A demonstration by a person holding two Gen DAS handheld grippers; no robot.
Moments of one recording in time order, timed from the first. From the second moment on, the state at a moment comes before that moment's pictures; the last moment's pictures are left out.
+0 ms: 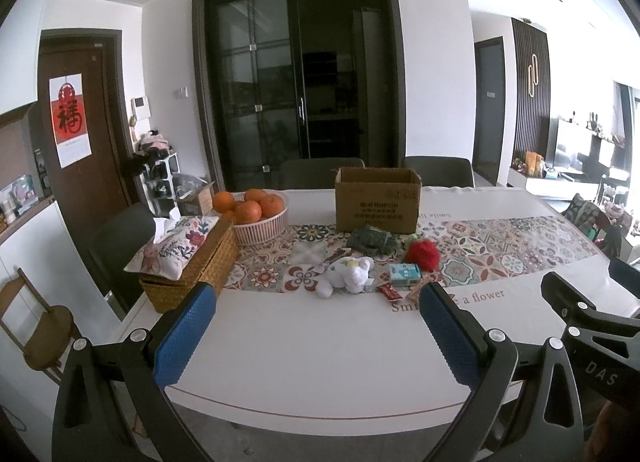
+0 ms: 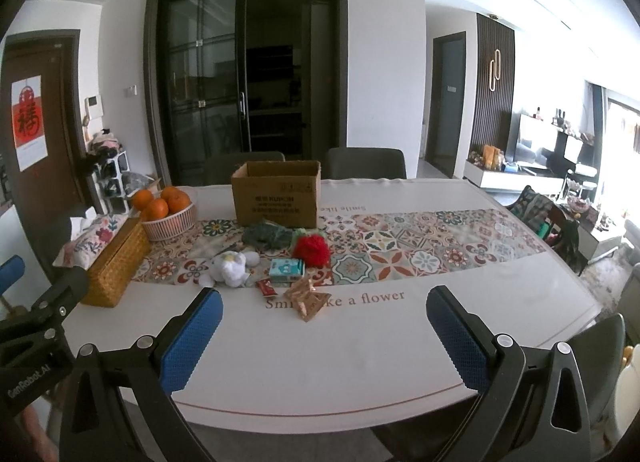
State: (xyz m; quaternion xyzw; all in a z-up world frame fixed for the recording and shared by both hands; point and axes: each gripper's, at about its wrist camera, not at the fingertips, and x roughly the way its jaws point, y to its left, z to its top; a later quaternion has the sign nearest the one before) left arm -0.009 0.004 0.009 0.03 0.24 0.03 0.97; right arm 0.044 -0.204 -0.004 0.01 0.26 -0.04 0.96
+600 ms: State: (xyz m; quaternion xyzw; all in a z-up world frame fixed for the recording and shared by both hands) left arm -0.010 0.003 0.010 0.03 0.24 0.03 0.97; right arm 0.045 -0.203 -0.004 0.01 0.26 -0.04 0.96
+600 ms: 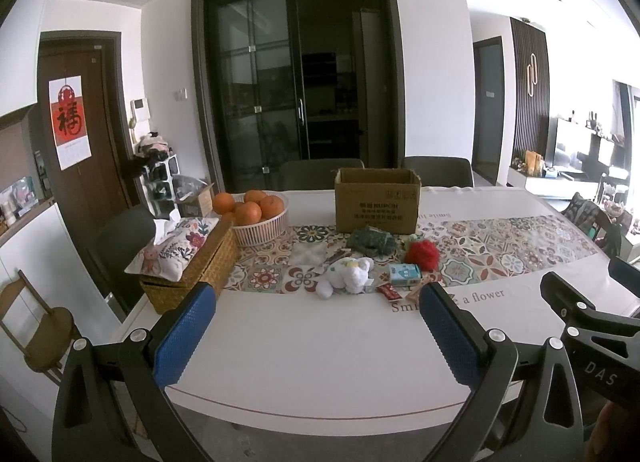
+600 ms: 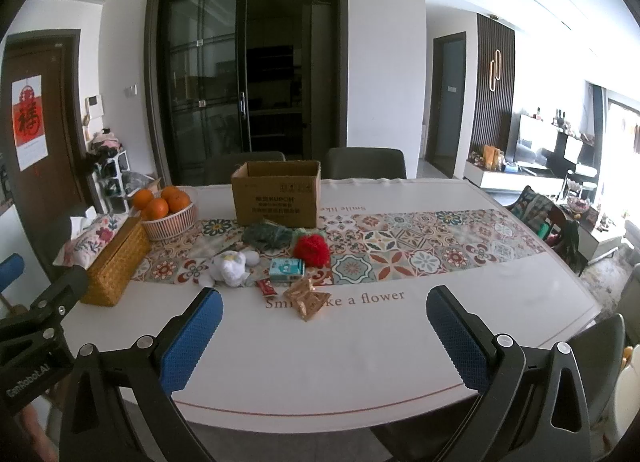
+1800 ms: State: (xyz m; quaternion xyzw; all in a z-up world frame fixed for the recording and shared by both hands) left arm 0.000 -0.009 -0.007 0.04 0.26 0.02 0.96; right arm 0.050 -0.208 -0.019 0.01 0.28 -0.04 0.96
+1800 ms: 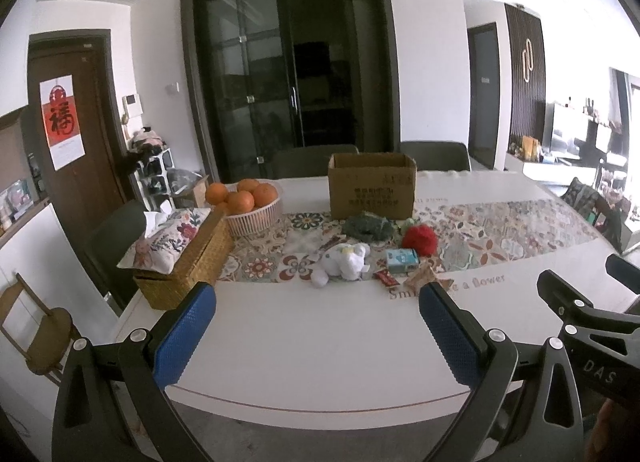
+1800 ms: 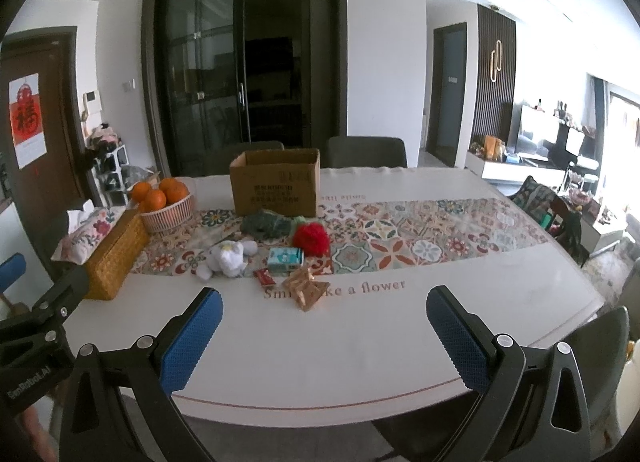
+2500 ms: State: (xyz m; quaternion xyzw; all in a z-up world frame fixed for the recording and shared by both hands) left arm 0.065 -0.018 -0.031 0.05 0.30 0.03 0.95; right arm 0.121 -0.221 -0.054 0.04 0.33 0.00 0.94
